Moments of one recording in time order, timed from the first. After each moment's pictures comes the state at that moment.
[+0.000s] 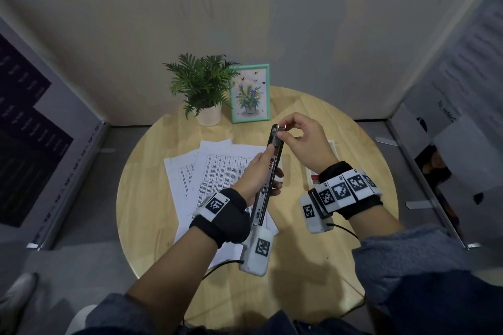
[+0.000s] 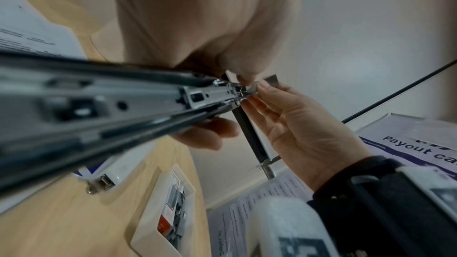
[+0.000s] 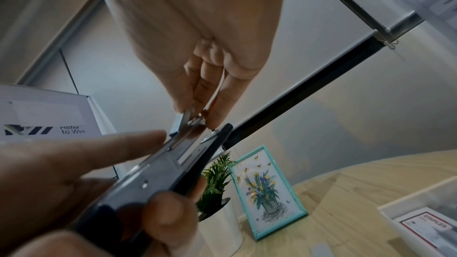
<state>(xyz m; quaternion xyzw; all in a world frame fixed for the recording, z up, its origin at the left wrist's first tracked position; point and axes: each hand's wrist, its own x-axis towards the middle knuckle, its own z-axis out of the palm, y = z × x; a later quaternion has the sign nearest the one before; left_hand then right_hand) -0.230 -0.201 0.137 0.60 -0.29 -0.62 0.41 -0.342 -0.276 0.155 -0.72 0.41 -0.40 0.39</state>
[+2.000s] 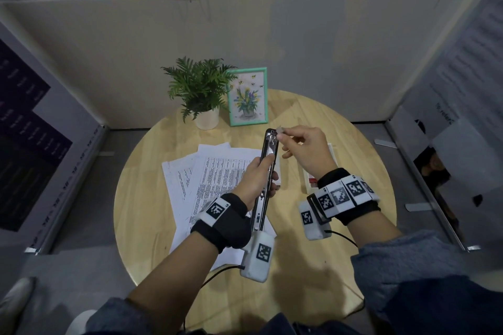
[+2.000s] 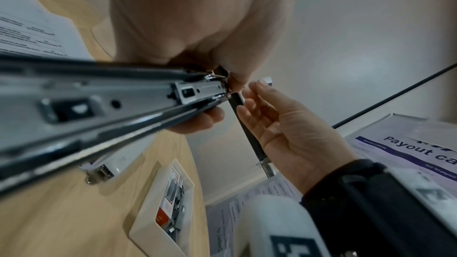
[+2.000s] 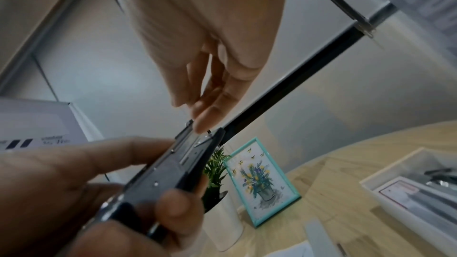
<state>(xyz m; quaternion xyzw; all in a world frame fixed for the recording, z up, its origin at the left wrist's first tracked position) -0.236 -0.202 0.137 0.62 -0.27 -0.59 0.43 -0.348 -0.274 0.147 -0.67 0.44 -0.41 0.44</state>
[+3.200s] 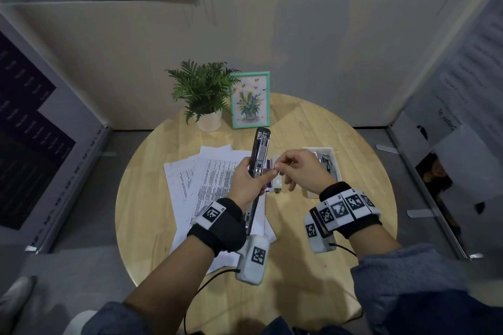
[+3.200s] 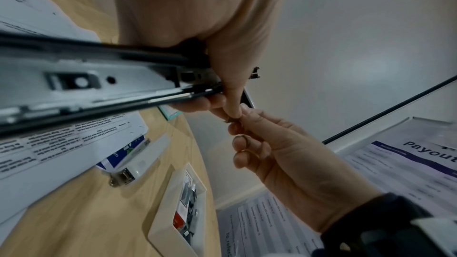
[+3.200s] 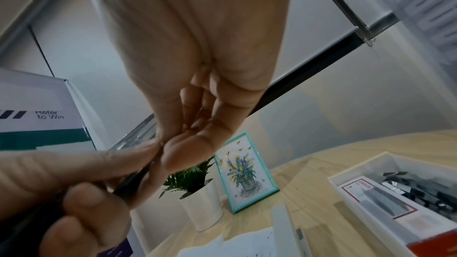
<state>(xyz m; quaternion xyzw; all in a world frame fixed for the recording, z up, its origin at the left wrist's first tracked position) -0.222 -0.194 0.121 0.62 -0.33 -0.51 0.51 -0.357 -0.258 0.137 -0.71 0.44 -0.21 0.50</state>
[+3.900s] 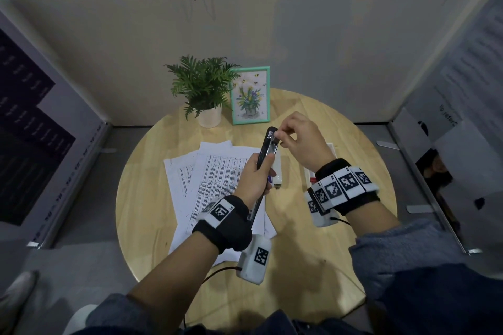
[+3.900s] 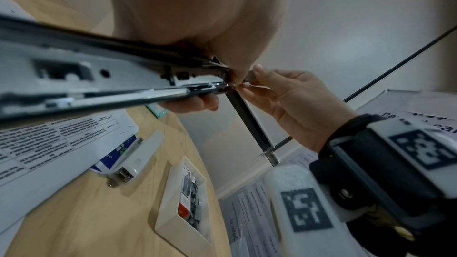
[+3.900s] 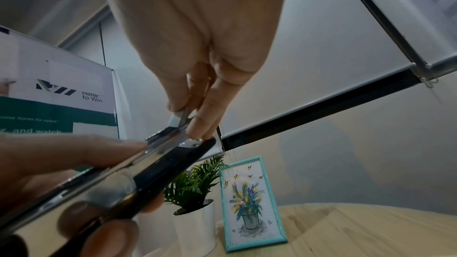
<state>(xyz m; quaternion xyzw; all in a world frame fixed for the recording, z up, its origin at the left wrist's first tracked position) -0.237 -0.196 0.129 0.64 -0.34 -0.50 0.47 -0.343 -0.281 0.161 -0.79 0.41 -0.32 0.32</state>
